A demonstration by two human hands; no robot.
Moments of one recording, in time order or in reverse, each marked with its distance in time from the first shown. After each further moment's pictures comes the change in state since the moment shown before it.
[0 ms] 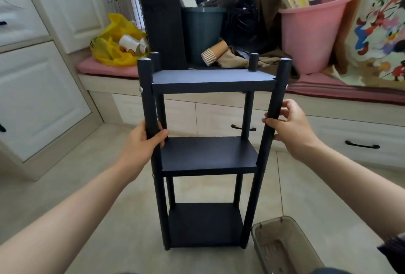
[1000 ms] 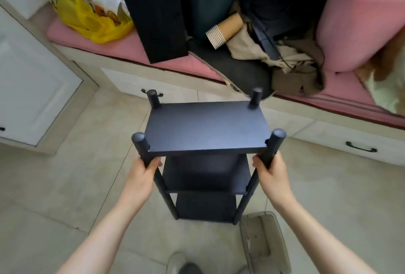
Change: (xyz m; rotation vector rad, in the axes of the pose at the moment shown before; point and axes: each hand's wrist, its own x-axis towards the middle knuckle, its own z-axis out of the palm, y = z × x) left_hand 0.129 0.094 -0.003 0.247 -0.008 -0.629; right_hand 0.104 -0.077 0.043 -0.064 -0.094 0.409
